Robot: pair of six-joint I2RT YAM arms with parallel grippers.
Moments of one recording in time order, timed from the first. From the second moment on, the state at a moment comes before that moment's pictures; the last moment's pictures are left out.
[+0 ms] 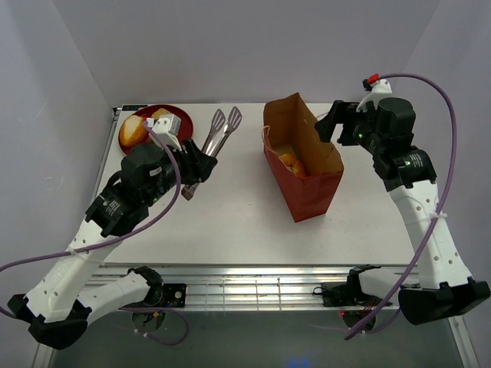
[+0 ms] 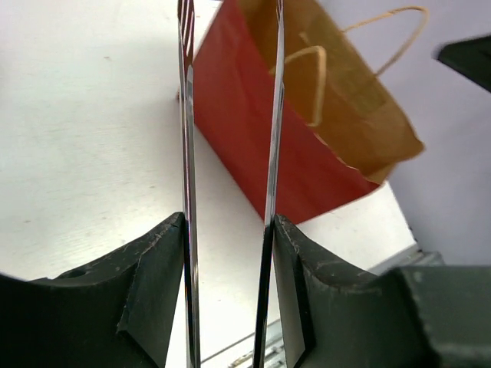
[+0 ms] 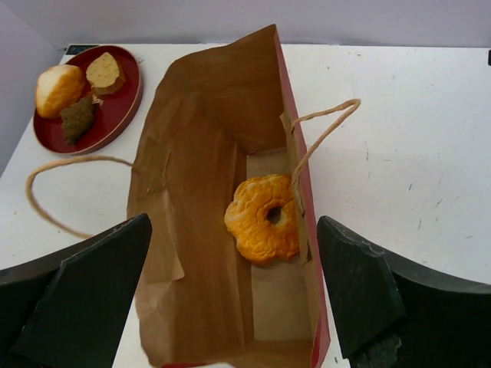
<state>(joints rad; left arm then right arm) -0.68 0.94 1.27 -0.57 -0.12 -0.50 0.24 1.18 1.44 -0.56 -0.14 0.24</state>
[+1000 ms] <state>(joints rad) 0.04 1.36 1.20 -0.49 0.01 -0.35 0.24 0.93 1.28 -0.63 -0.39 0.23</state>
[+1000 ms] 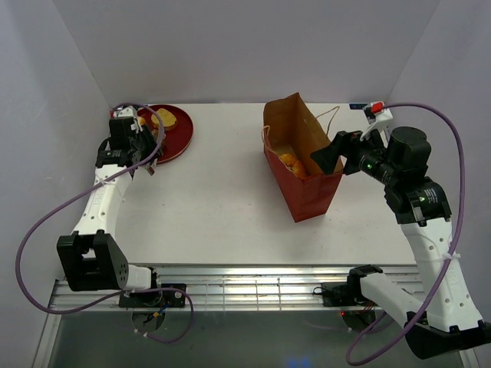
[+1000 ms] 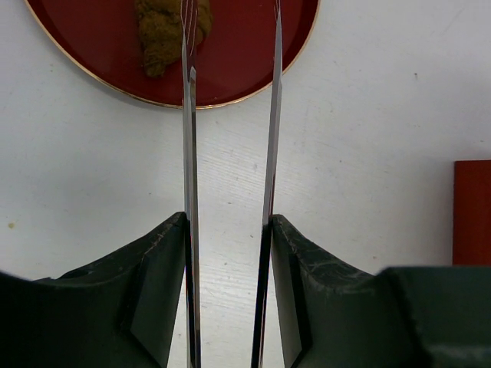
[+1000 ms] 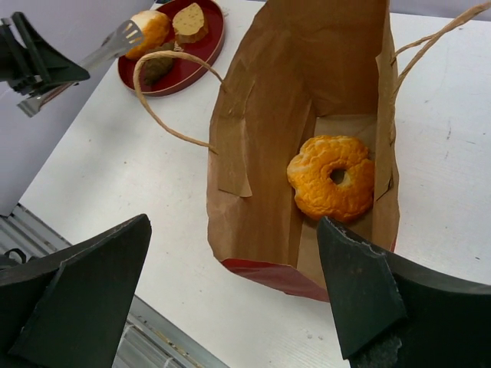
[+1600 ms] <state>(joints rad) 0.04 1.46 1.21 -0.49 -0.14 -0.26 0.30 0.98 1.26 -0.64 -0.46 0.25</state>
